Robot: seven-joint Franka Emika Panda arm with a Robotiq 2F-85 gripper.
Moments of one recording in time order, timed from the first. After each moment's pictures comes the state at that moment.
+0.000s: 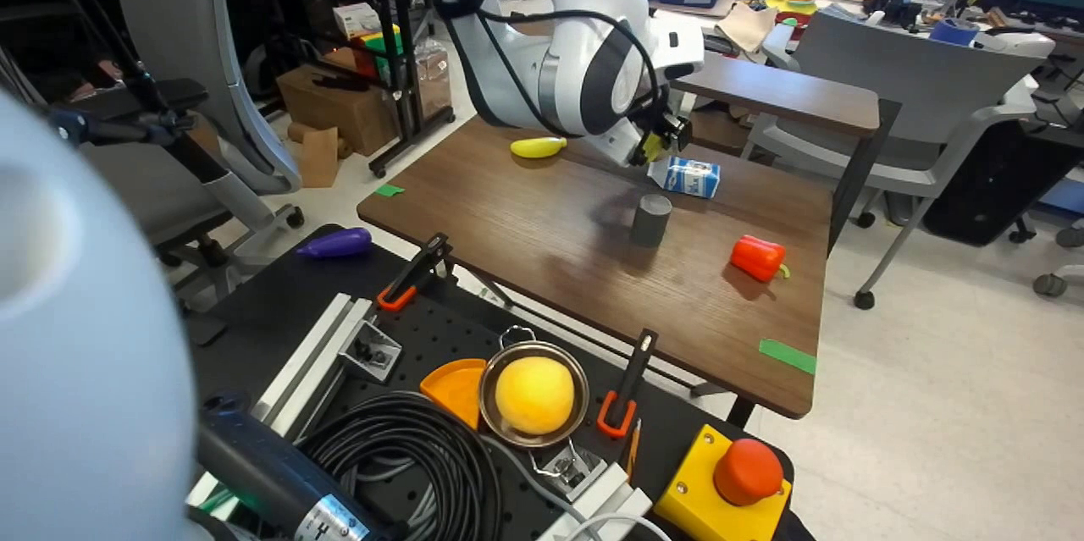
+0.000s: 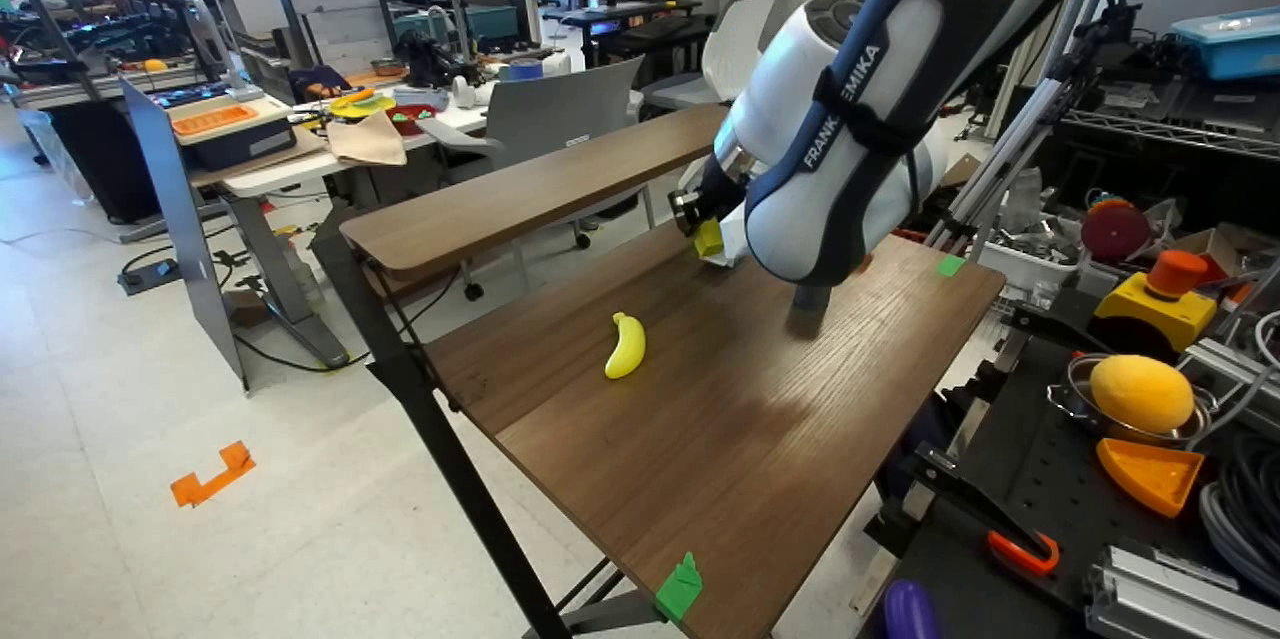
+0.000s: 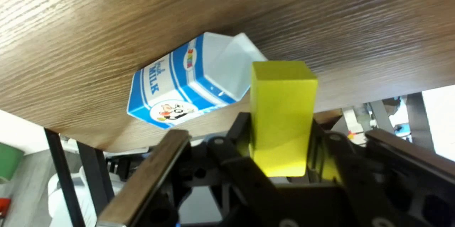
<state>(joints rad) 0.55 0.88 -0.47 -2.01 0.27 3.40 0.40</state>
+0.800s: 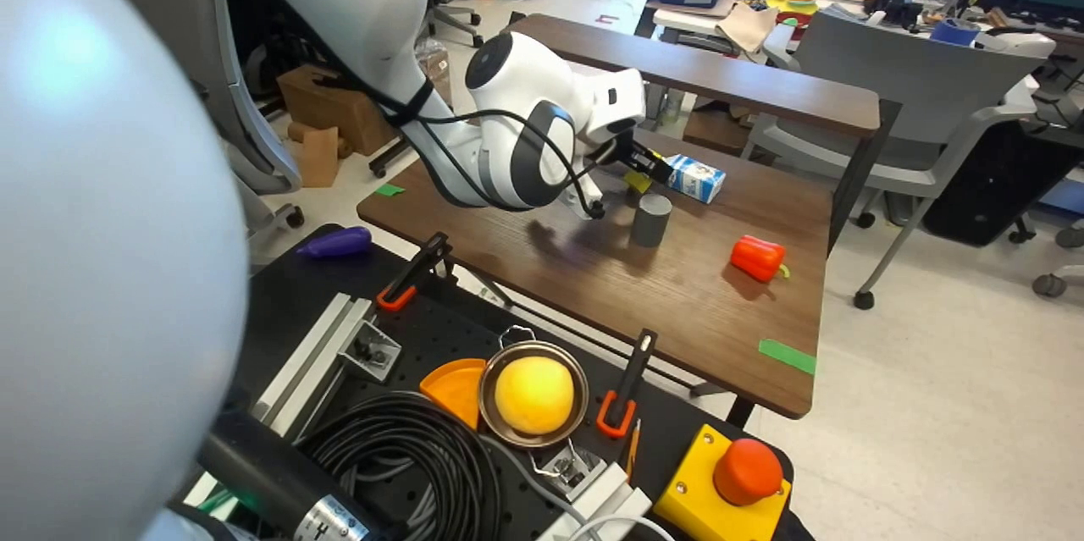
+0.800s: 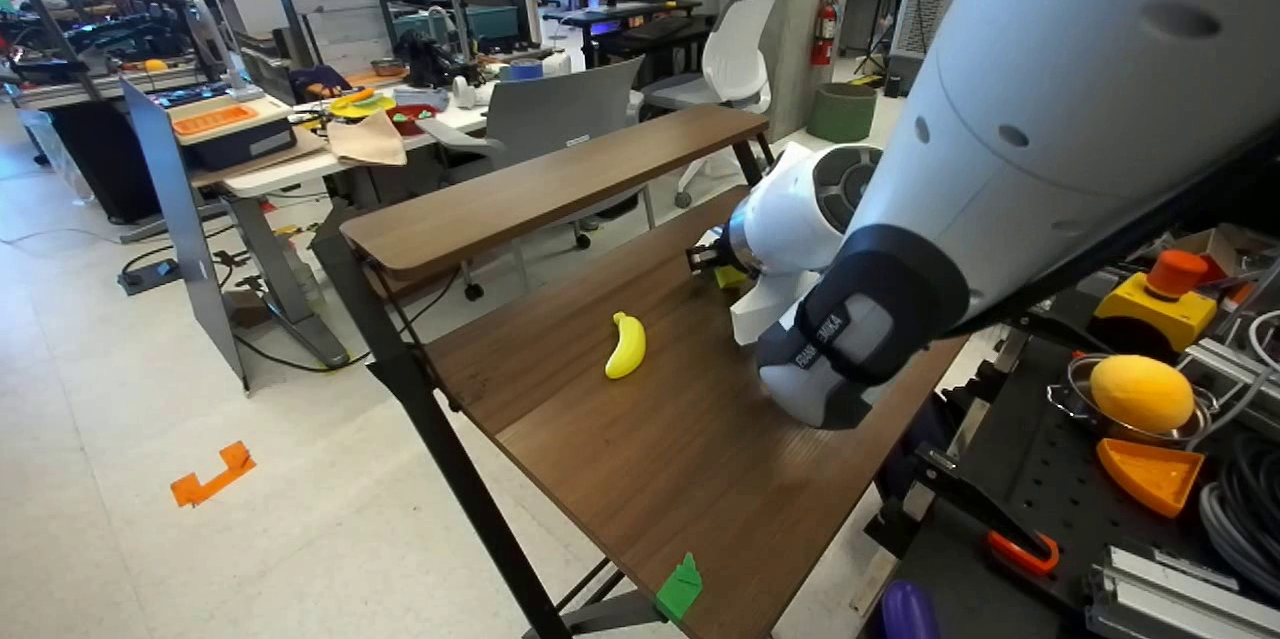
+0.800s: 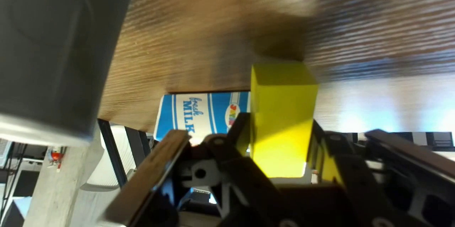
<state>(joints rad) 0.93 1.22 -0.70 -2.03 0.64 3.53 0.50</state>
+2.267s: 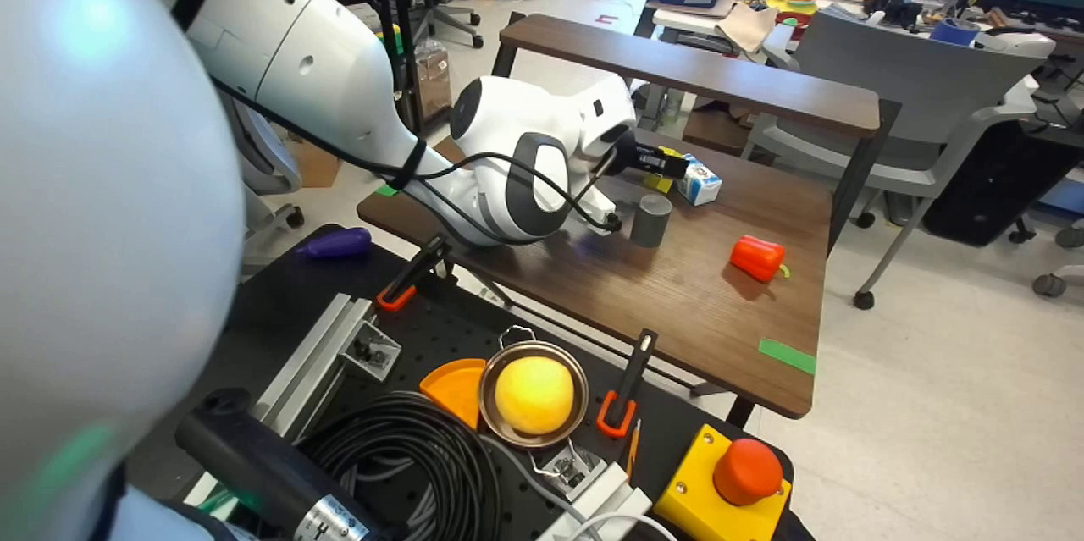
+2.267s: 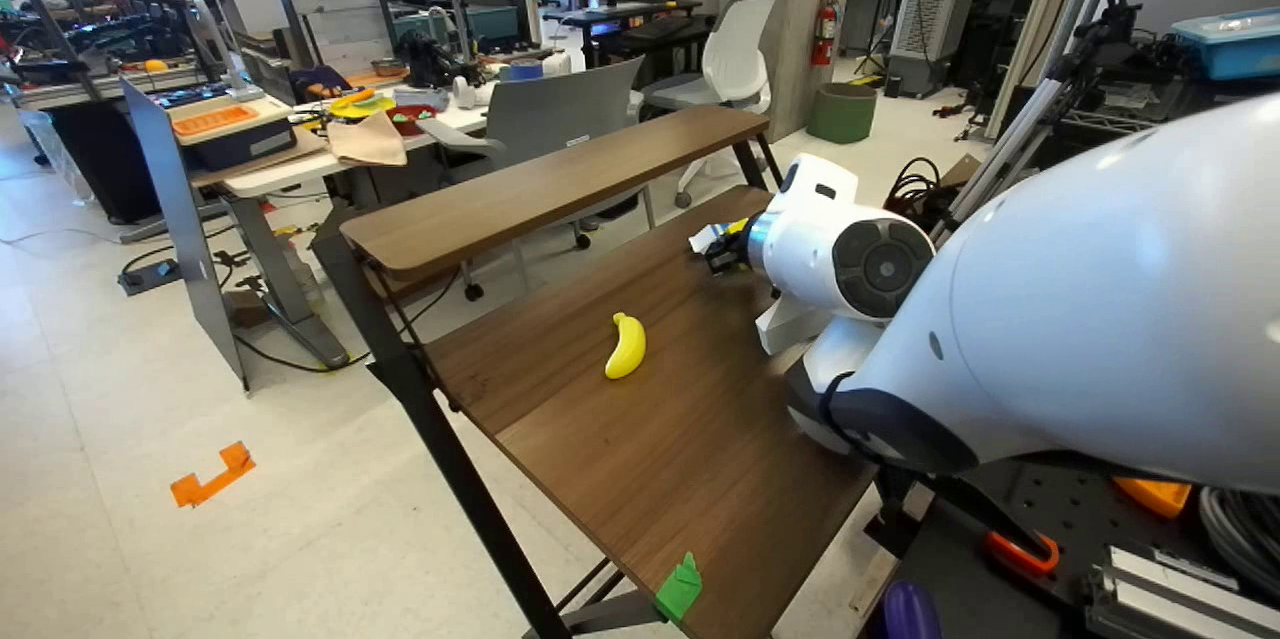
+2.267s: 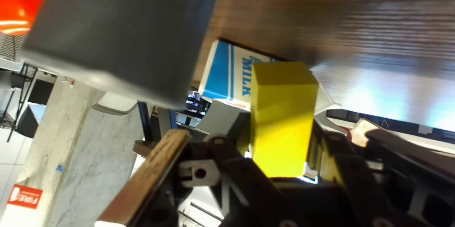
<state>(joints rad) 1.13 1.48 -0.85 -2.04 0.83 3.54 0.48</state>
